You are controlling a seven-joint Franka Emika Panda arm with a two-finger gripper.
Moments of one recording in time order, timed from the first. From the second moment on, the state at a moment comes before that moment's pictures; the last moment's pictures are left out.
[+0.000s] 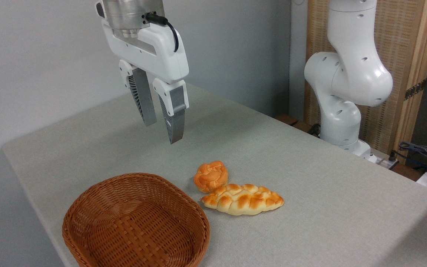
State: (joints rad) arm -0.08 0.03 0.05 -1.54 -0.04 1.58 0.74
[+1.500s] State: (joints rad) arm -0.17 -0.25 0.04 -2.33 -0.05 2.02 1.21
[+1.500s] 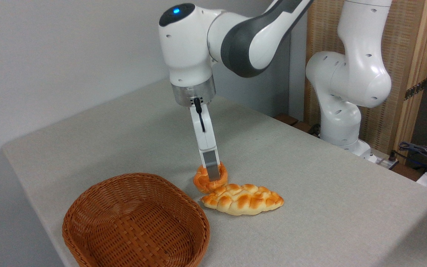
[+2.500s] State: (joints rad) arm -0.17 -0.24 0.04 -2.31 -0.05 1.97 1.21
